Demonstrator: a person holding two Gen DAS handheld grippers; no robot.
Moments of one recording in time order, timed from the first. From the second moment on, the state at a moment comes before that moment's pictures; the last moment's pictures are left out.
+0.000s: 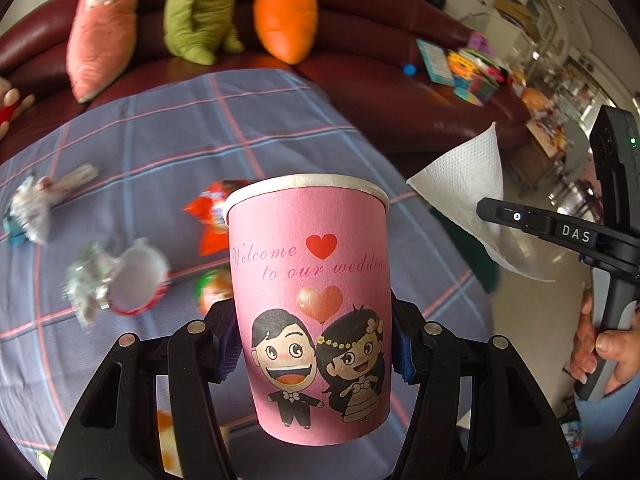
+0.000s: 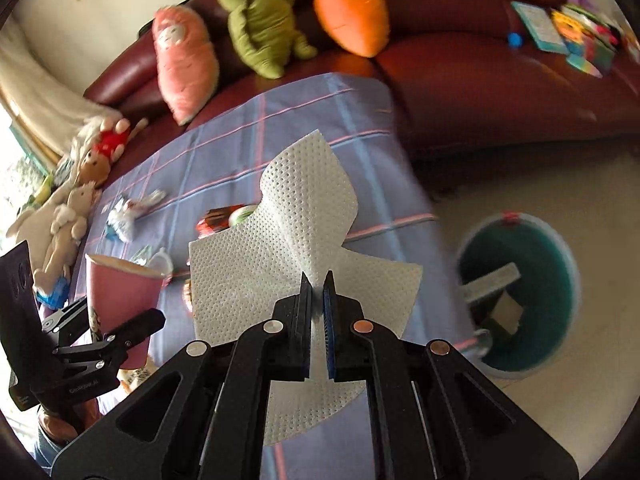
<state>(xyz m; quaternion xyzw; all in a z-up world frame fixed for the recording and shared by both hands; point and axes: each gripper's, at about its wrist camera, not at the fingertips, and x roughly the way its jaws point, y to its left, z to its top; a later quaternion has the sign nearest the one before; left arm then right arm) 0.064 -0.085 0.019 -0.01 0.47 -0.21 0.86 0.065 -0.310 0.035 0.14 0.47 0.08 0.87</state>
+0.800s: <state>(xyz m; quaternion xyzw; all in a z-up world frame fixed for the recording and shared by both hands) 0.096 -0.278 -0.026 0.08 0.51 -0.30 0.80 0.048 -0.510 -0.060 0.24 0.51 -0.04 0.82</state>
